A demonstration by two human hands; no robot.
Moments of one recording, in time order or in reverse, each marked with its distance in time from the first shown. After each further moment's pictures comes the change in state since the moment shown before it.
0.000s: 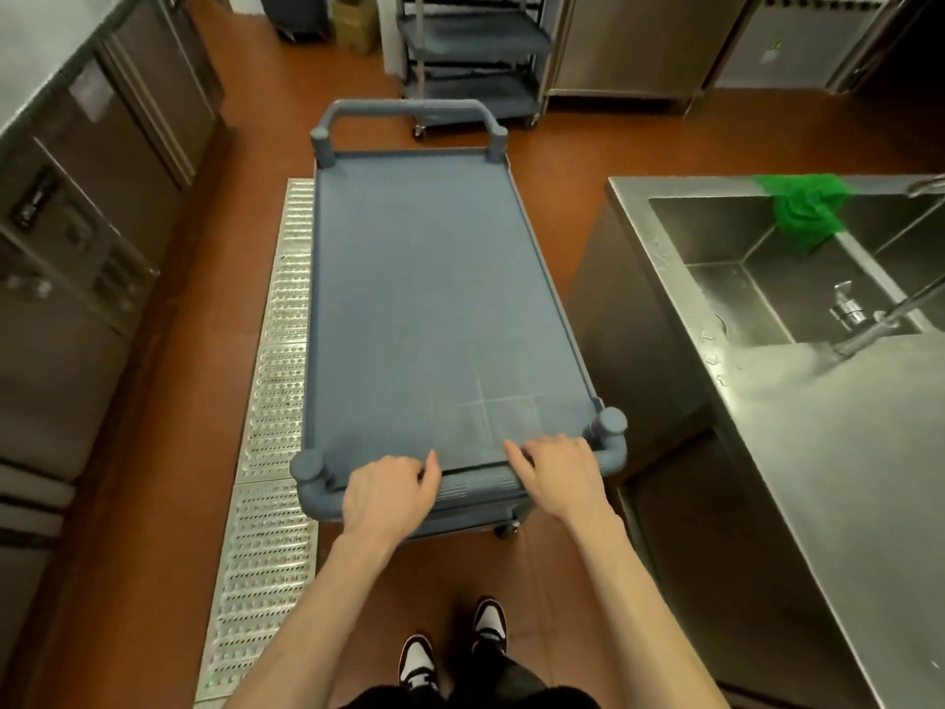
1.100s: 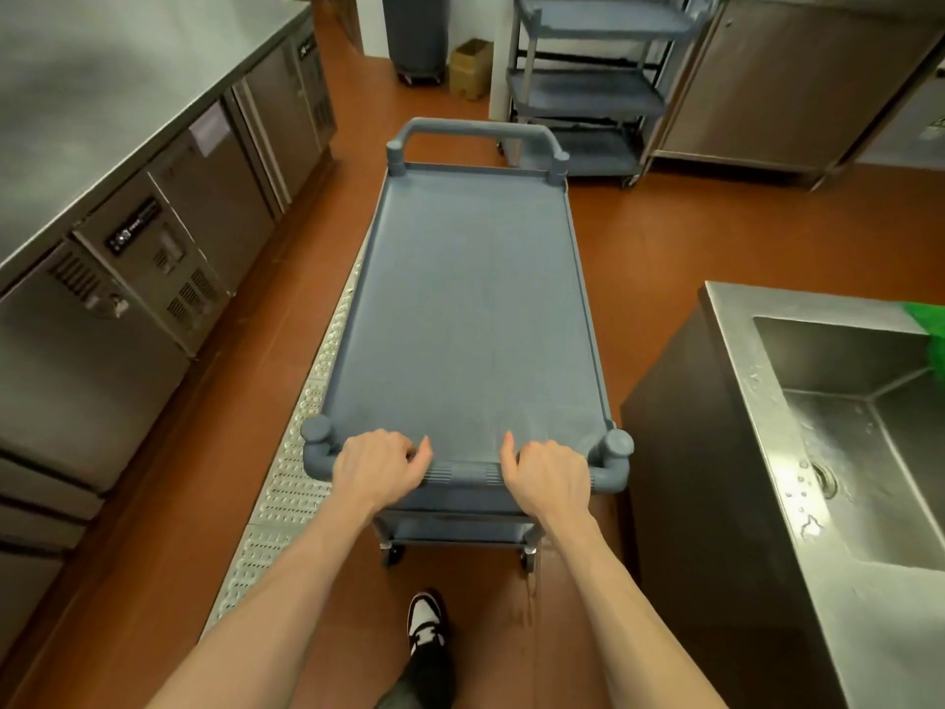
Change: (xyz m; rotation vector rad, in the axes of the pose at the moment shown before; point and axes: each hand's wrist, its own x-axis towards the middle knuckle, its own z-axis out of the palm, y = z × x) left_hand 0.245 -0.022 -0.055 0.085 0.193 -0.101; right_hand 0.268 0.009 -0.021 -0.035 0.051 -0.047
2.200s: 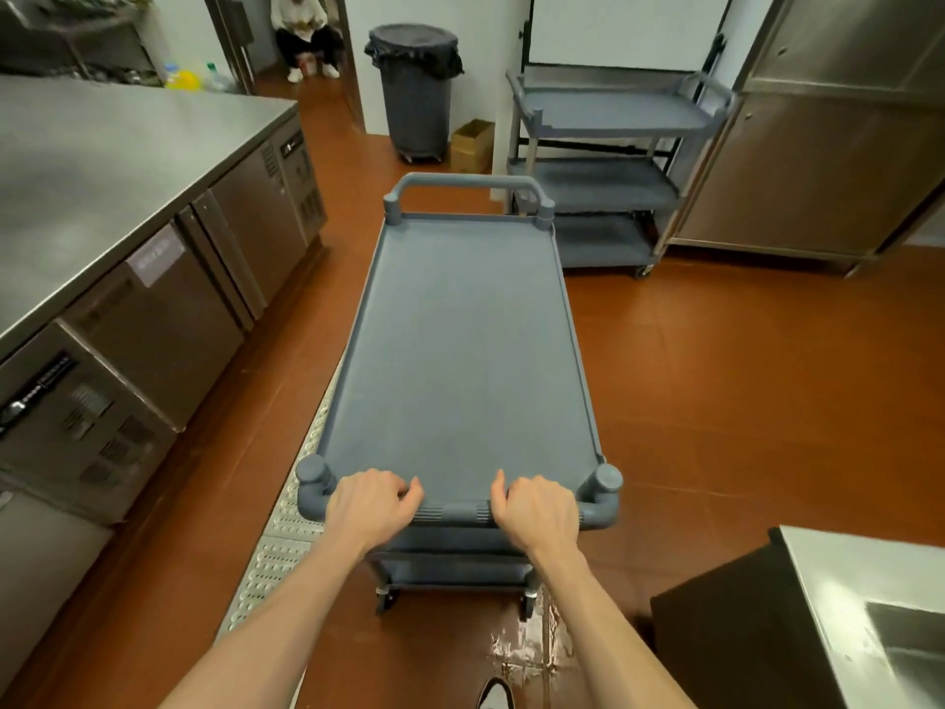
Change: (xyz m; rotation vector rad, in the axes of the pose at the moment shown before) left_hand 0.477 -0.016 -0.030 -0.011 0.007 -0.046; right_hand 0.482 0.019 -0.043 0.008 0.018 -0.008
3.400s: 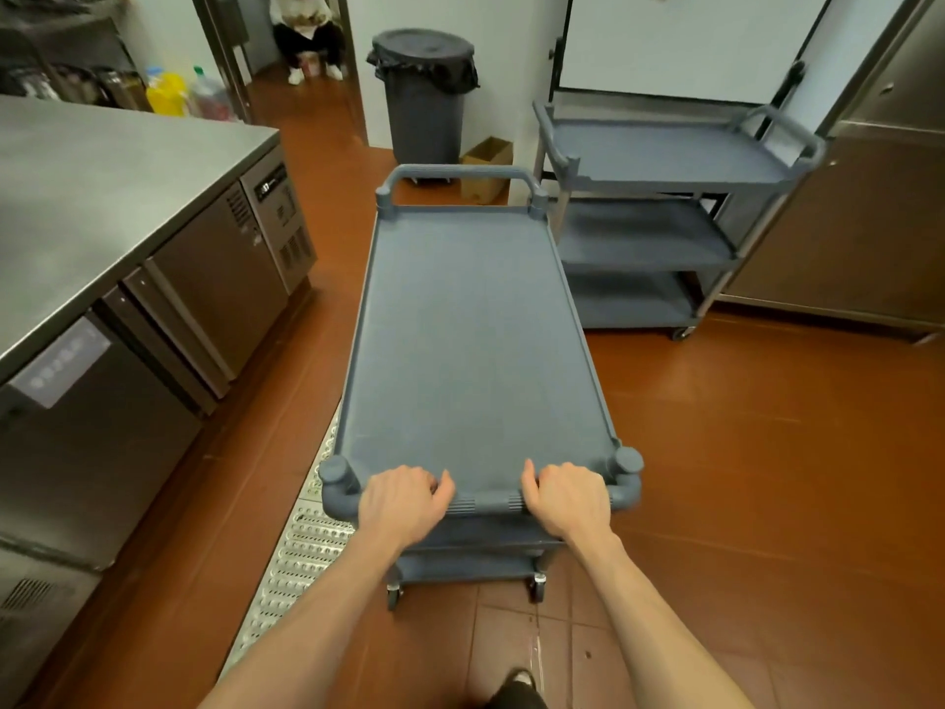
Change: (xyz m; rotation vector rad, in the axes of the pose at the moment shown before) left_hand 0.482 -0.022 -0.028 -0.039 0.038 -0.025; right_hand 0.507 -0.001 -0.025 -0.055 0.077 -0.087
